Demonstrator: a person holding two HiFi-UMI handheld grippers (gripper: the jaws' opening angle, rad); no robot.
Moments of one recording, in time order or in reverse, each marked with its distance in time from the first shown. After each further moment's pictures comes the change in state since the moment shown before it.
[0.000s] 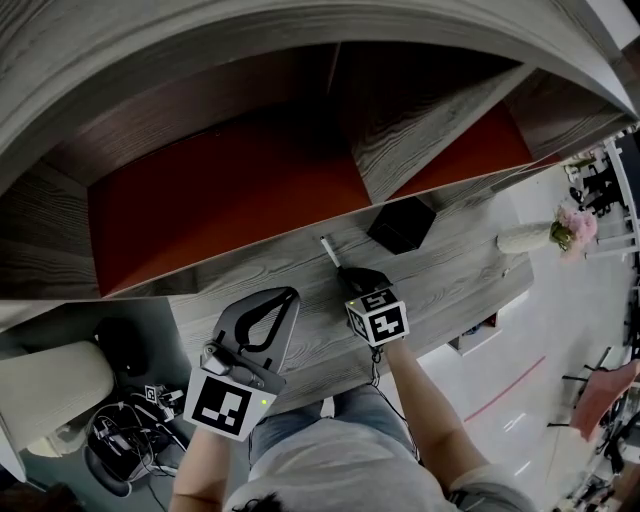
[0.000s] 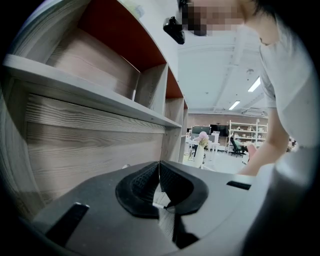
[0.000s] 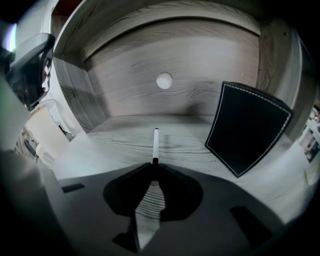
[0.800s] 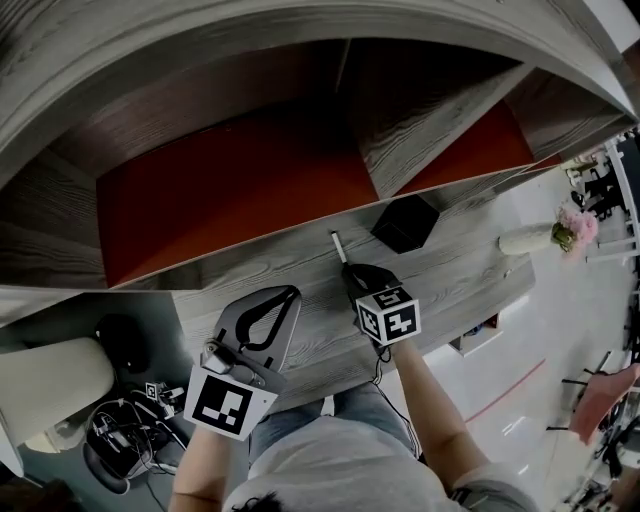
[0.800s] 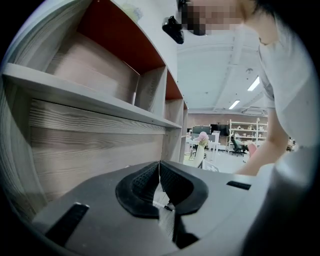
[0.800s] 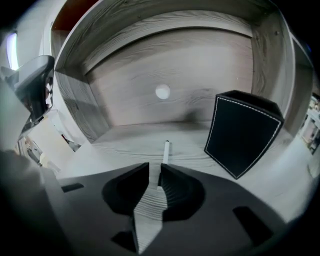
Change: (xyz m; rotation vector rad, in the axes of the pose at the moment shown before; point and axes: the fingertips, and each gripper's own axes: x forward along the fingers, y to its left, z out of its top) left arm -0.010 0.000 0.004 0.012 -0.005 0.009; right arm -0.015 0.004 0.017 0.055 -0.068 0.041
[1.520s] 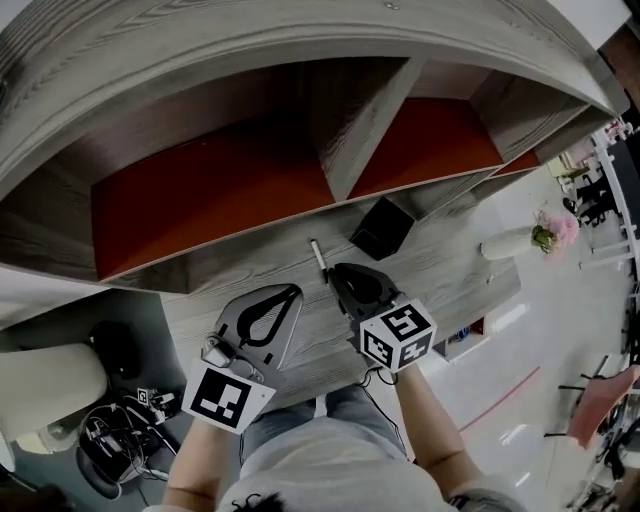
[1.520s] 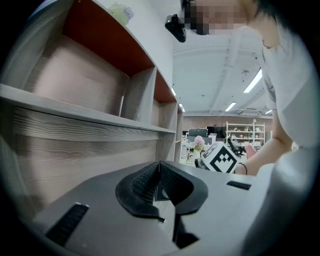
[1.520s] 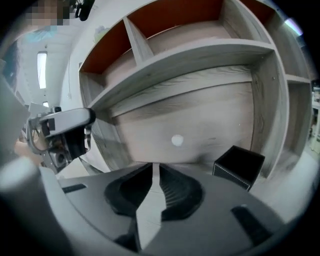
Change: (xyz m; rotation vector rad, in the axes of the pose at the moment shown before) left arm 0.023 -0.035 0.025 0.020 -0.046 -0.036; right arm -0.093 0.029 0.083 -0.029 -0.335 0.147
